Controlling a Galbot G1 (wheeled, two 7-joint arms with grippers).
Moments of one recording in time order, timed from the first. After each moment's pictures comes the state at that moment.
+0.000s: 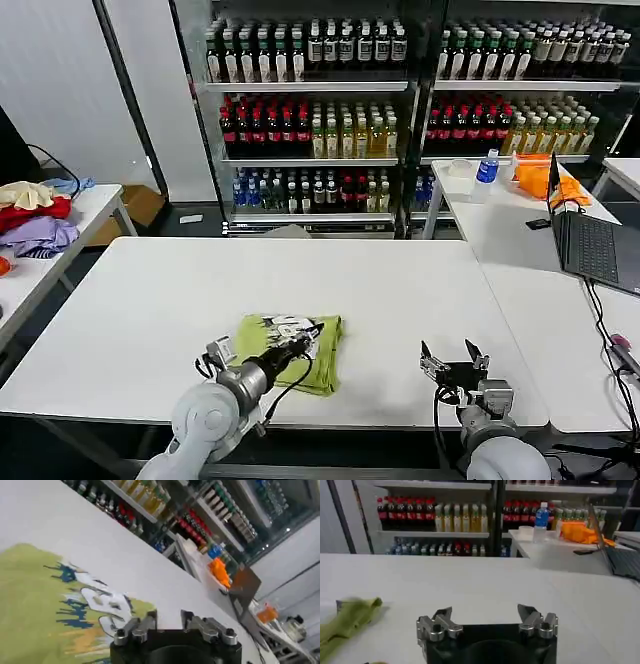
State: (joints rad) left arm 1.08 -1.22 -0.19 -1.94 -1.19 0.55 -0.30; right arm -1.39 1.17 0.41 2.14 0.43 -0.51 0.36
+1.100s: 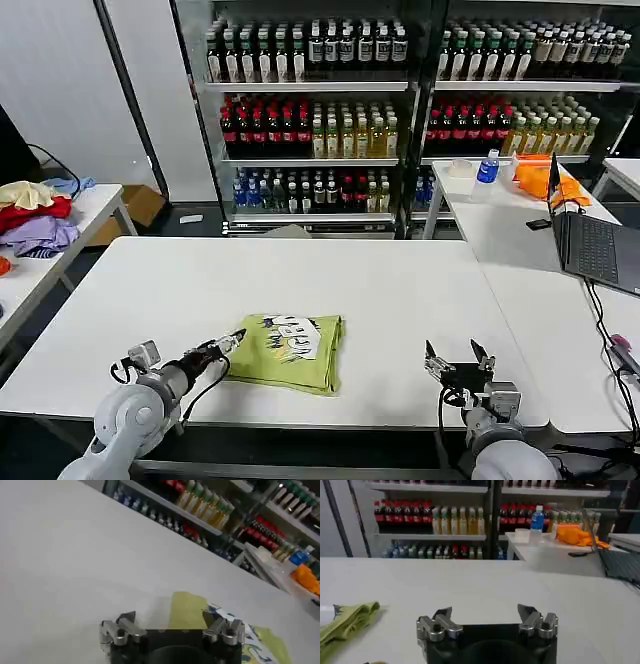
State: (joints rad) left arm 1.14 -1.05 -0.41 -1.81 -1.14 0.58 -0.25; right arm -1.41 1.17 0.44 2.16 0.43 -0.51 0.36
